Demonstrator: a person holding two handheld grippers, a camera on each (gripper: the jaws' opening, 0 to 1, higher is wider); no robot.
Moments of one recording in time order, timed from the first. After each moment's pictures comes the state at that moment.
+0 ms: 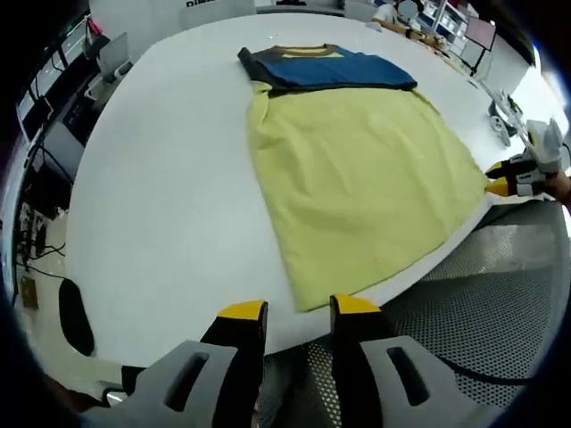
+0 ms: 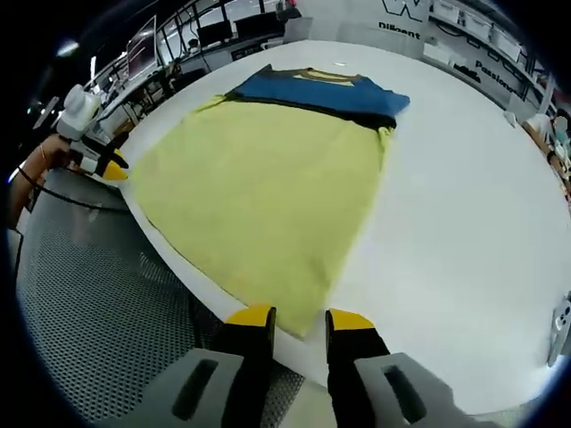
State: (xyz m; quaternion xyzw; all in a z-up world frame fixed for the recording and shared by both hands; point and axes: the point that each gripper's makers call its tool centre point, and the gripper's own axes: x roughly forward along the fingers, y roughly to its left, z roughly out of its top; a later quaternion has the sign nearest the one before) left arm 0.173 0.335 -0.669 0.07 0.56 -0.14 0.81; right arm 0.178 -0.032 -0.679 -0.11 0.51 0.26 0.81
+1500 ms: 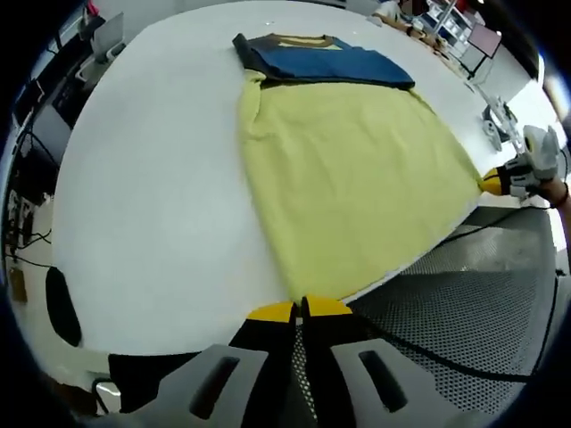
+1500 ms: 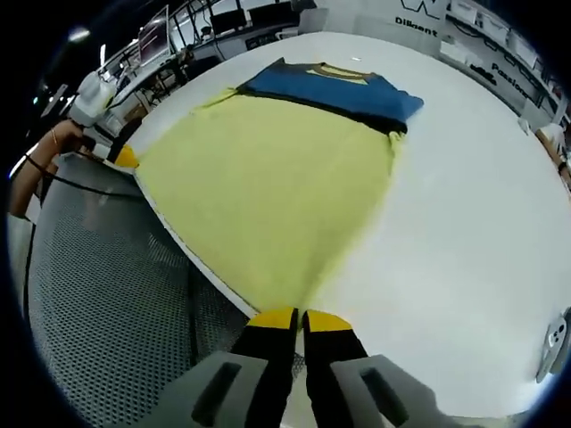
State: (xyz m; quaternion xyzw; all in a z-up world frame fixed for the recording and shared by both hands) left arm 0.158 0.323 -0.662 0.04 0.60 -0.16 0.78; right arm 0.163 -0.032 -0.663 -0.13 0.54 0.30 0.78
